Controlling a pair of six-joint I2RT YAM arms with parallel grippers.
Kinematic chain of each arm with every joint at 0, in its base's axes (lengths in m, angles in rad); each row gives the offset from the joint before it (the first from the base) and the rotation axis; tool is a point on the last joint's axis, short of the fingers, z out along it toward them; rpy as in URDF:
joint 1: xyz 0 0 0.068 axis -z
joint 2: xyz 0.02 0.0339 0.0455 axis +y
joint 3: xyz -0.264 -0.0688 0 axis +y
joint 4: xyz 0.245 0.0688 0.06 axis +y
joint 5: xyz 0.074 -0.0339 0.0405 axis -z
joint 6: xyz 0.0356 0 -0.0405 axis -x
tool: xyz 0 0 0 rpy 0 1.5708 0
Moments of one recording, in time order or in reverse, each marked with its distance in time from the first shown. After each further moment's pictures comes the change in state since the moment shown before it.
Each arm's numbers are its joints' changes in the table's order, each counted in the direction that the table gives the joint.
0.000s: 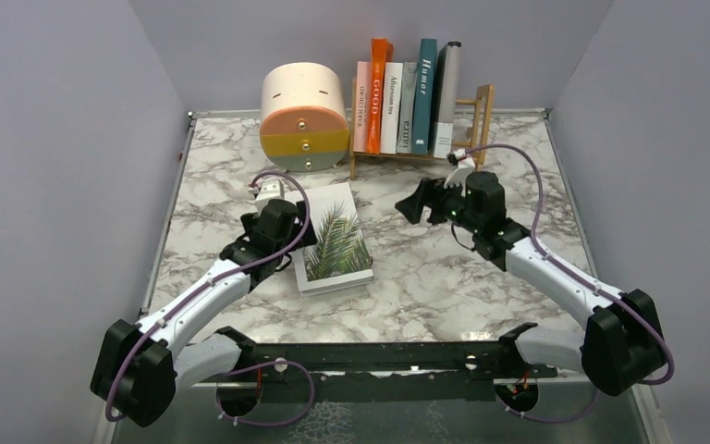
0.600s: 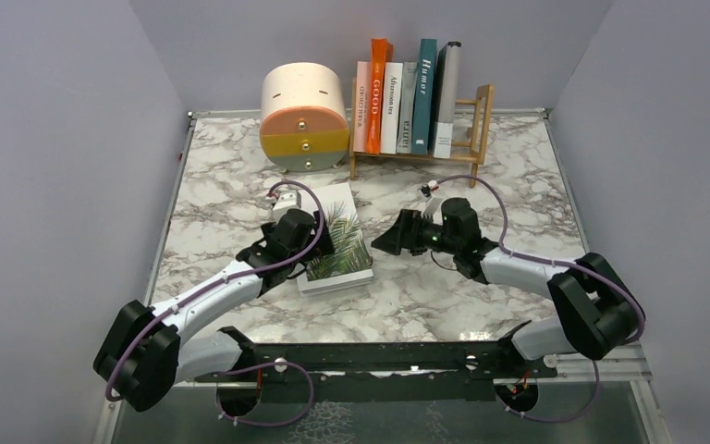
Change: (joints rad) left arm 0.109 0.060 0.077 -0.095 0.075 0.129; right arm -0.109 0.169 0.237 -0.312 -0.250 -0.273
